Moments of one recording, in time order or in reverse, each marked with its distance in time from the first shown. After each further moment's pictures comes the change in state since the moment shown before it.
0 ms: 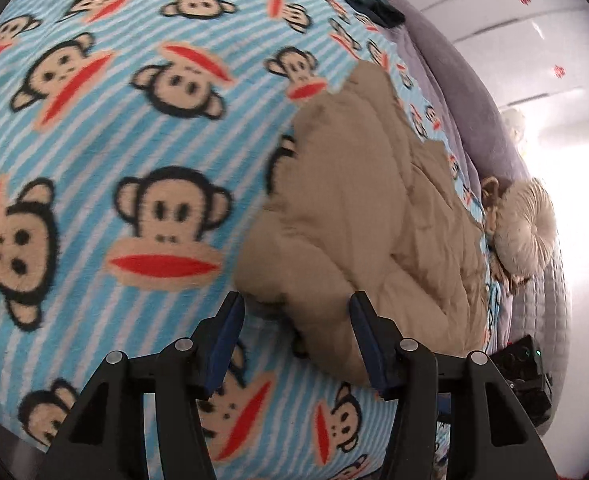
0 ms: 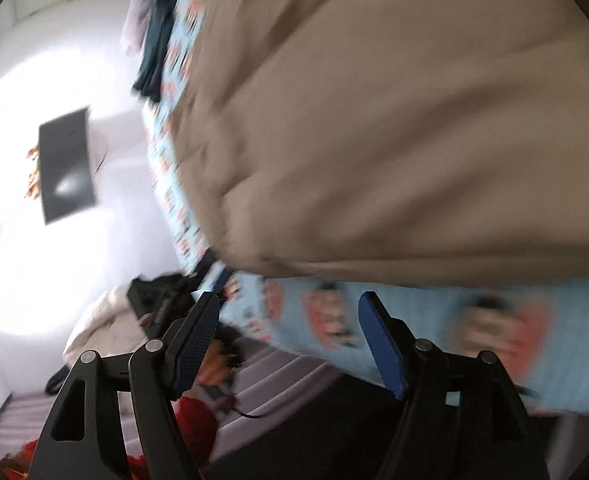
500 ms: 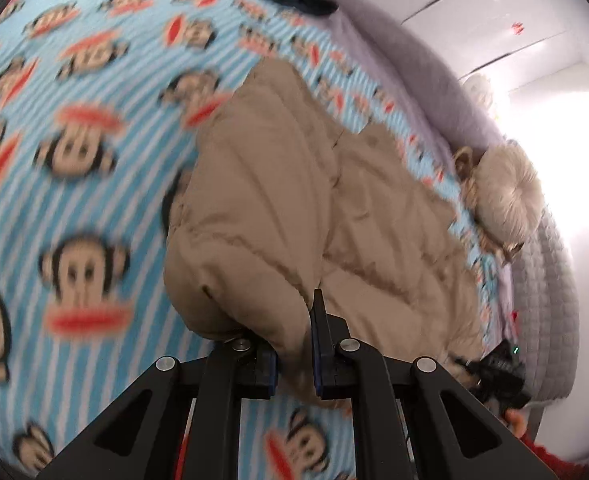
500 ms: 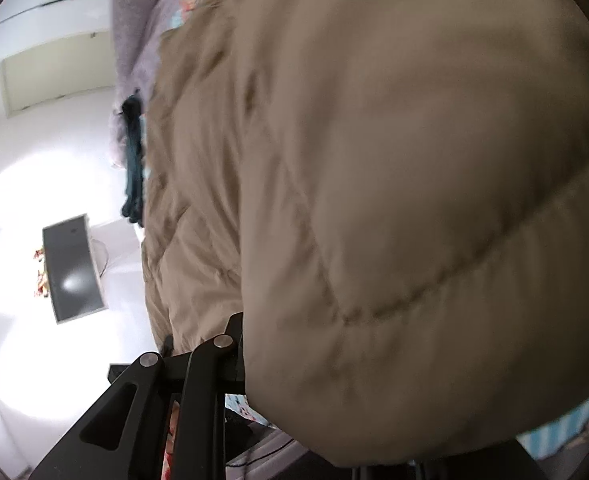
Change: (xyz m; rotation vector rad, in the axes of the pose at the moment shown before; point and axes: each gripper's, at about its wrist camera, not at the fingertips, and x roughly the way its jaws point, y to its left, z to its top) left arm 0.030 -0.071 0.009 0.191 0.016 0.000; right arm -0.136 -0.113 0.000 0.198 -0.379 -0.028
